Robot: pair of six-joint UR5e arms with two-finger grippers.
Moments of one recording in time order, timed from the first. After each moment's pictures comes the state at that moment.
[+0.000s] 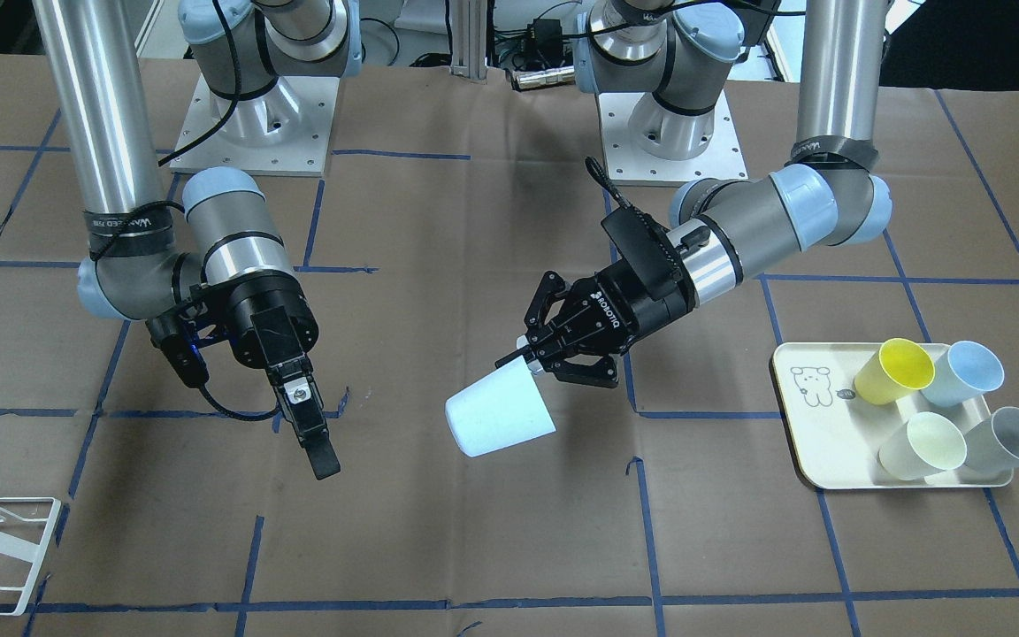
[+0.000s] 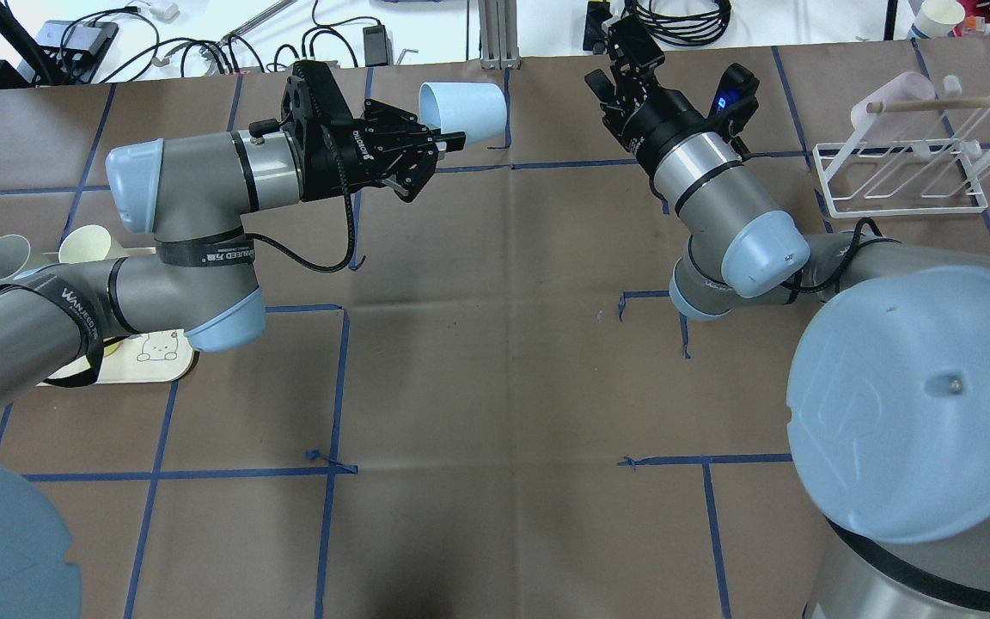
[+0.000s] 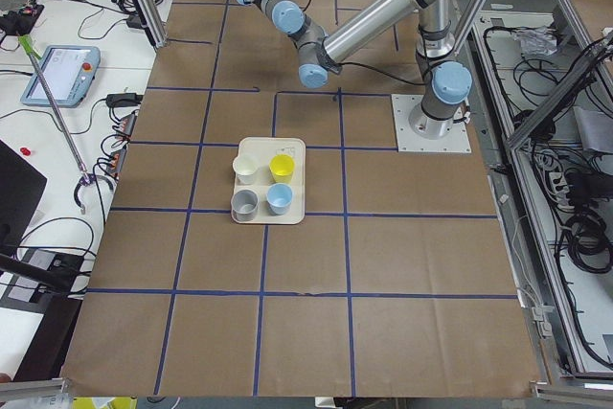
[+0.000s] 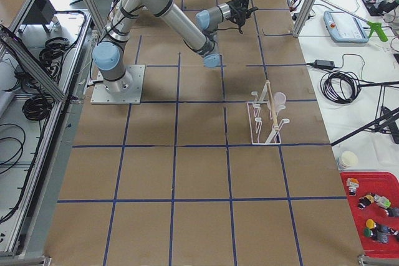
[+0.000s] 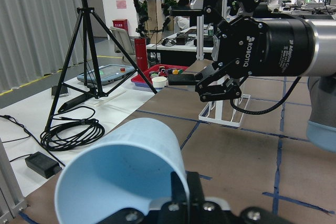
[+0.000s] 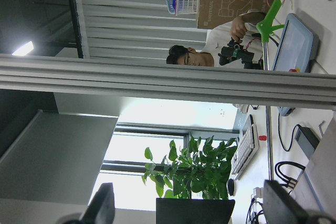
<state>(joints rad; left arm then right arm) -1.50 -1.93 -1.99 -0.01 0.48 0.72 1.60 -0.96 1.89 -4.13 -1.14 1.54</state>
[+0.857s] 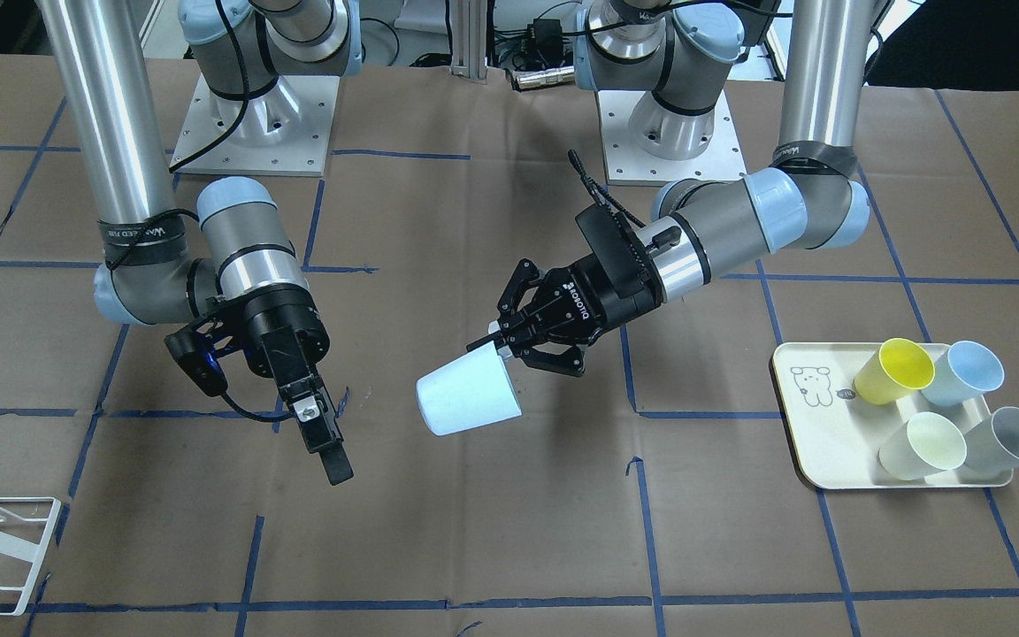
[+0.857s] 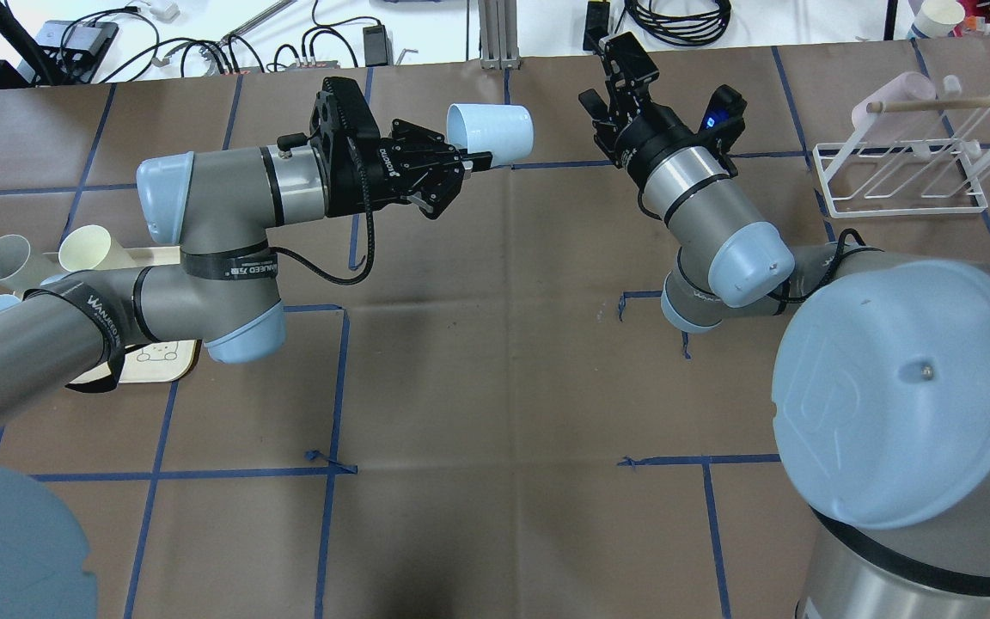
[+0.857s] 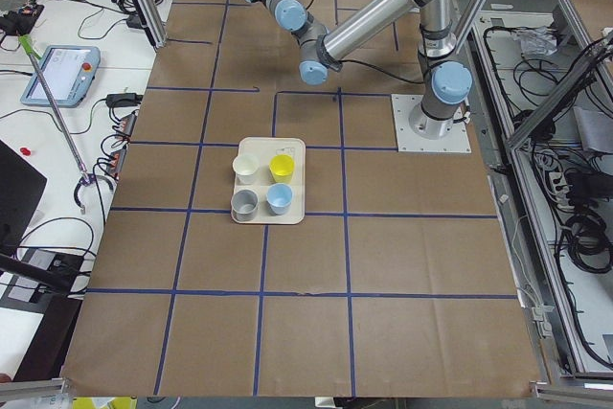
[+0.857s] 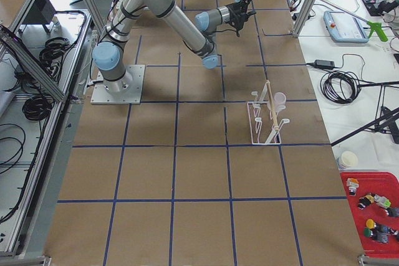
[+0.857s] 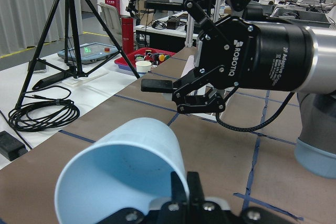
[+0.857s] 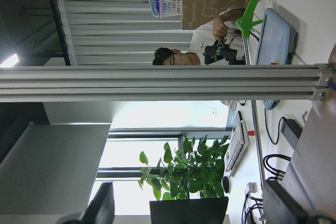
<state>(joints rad) -1.53 -1.95 -2.02 0.04 0.44 0.65 1.62 -0.92 1.90 -4.13 -1.16 1.58</state>
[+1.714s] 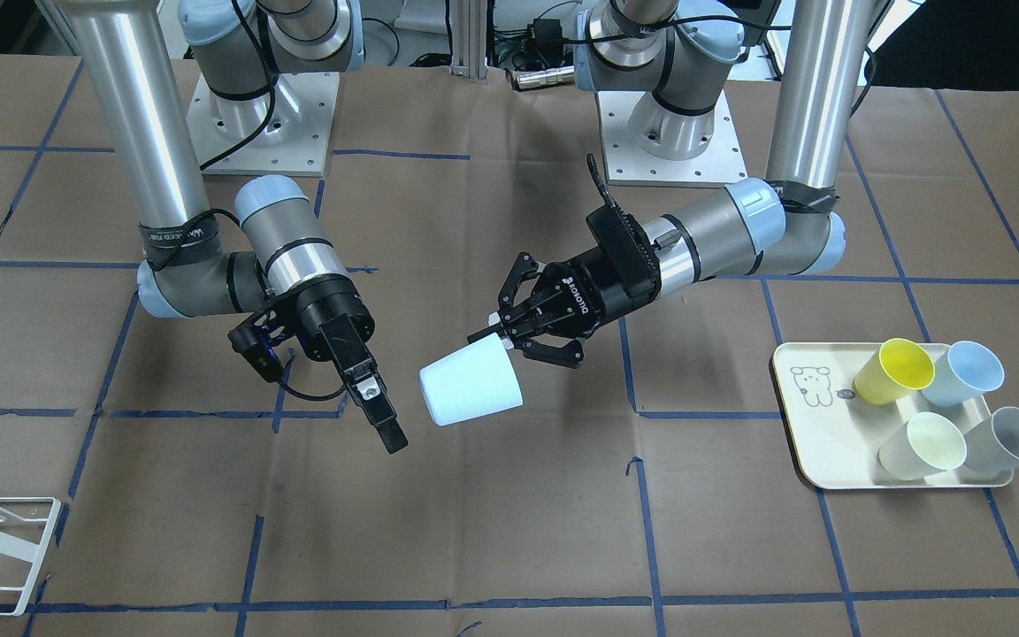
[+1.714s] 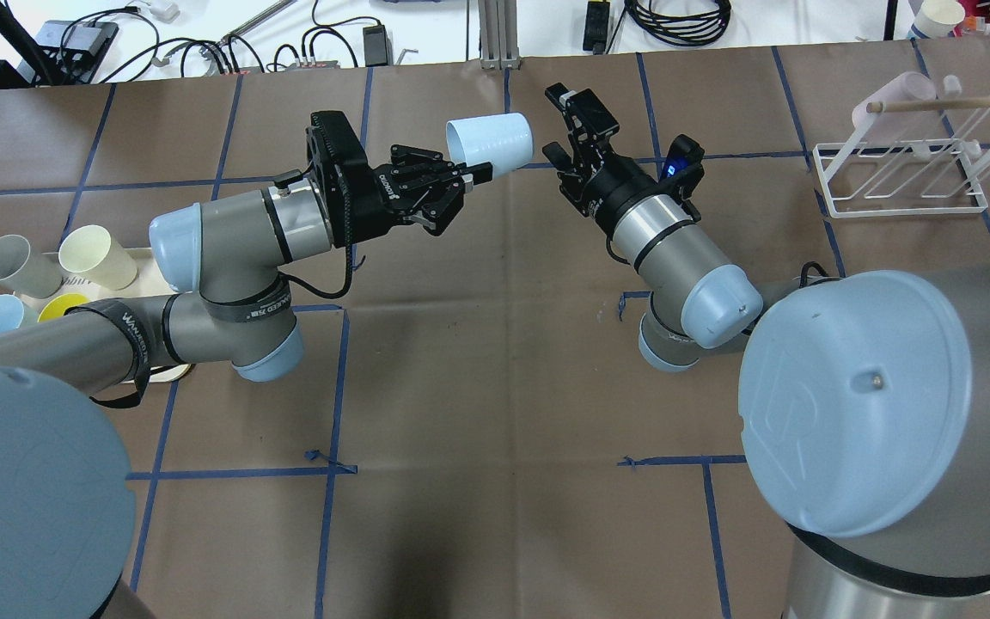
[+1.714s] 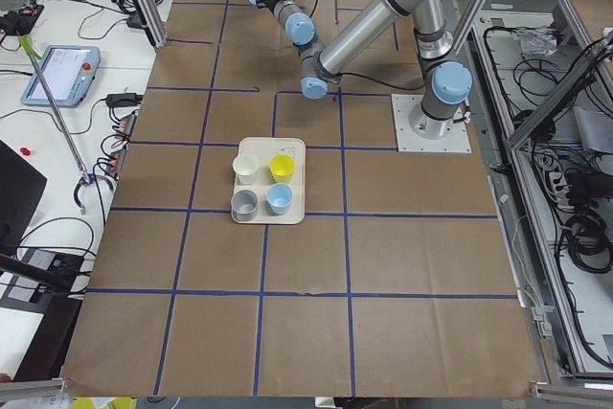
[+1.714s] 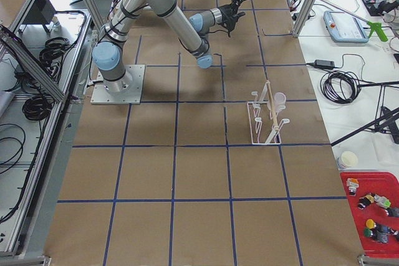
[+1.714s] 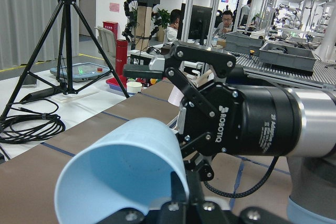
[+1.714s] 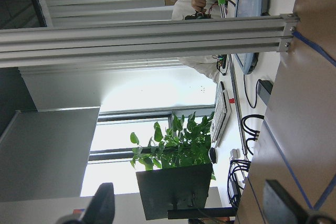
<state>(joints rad) -1.53 -2.05 -2.05 0.48 0.40 0.25 1.67 -0.90 1.97 -4.19 -1.15 1.63</state>
